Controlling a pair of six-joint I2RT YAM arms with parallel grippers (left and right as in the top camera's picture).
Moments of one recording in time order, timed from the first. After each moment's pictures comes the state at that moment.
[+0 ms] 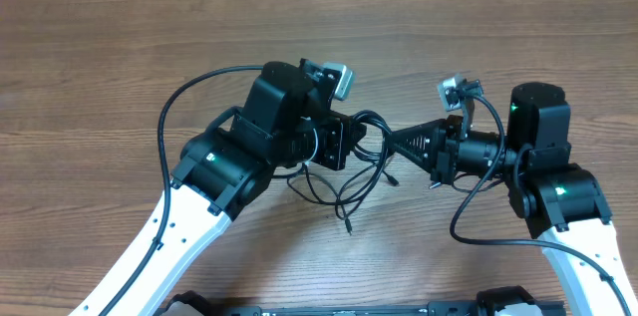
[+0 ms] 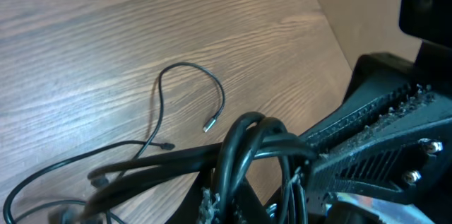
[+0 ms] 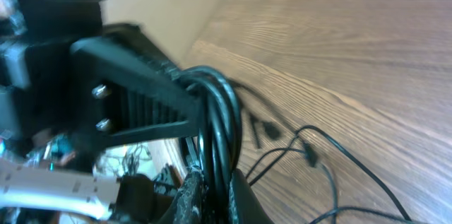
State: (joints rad) left arm -0.61 1.30 1.28 -0.67 0.40 -0.47; right arm 0.14 1.05 0.94 -0.53 -0.99 0.22
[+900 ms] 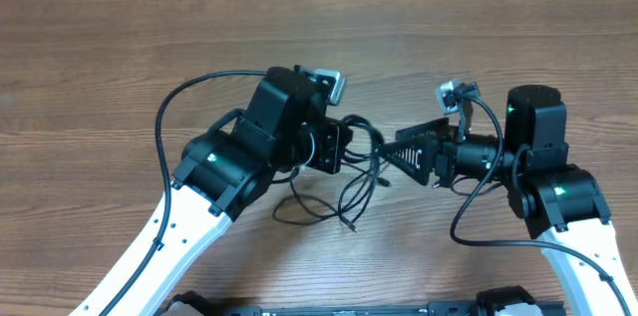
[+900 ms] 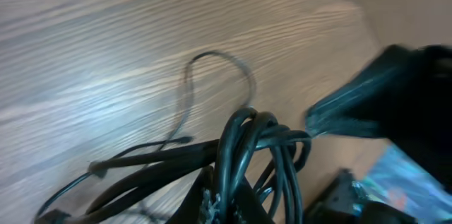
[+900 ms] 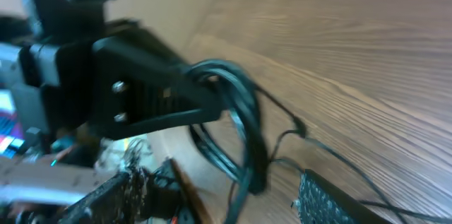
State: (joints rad) left arm -0.61 1.30 1.28 -0.73 0.33 -0.43; right arm 0.14 1.05 0.94 -0.57 -1.03 0.17
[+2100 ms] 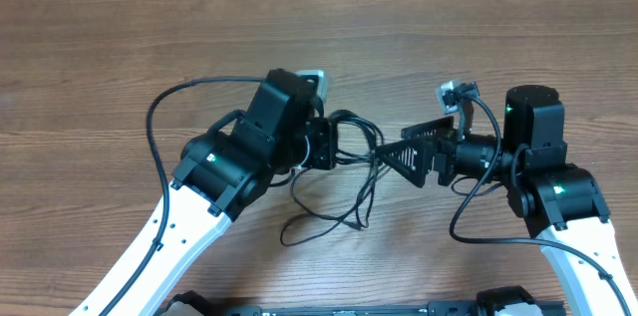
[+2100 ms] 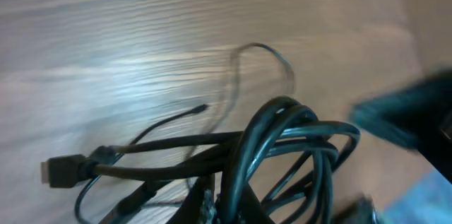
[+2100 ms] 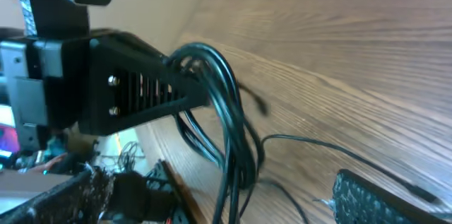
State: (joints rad) left arm -0.61 1.30 1.28 -0.81 0.21 -0.53; right arm 0.14 1.05 0.94 -0.59 -0.96 0.19
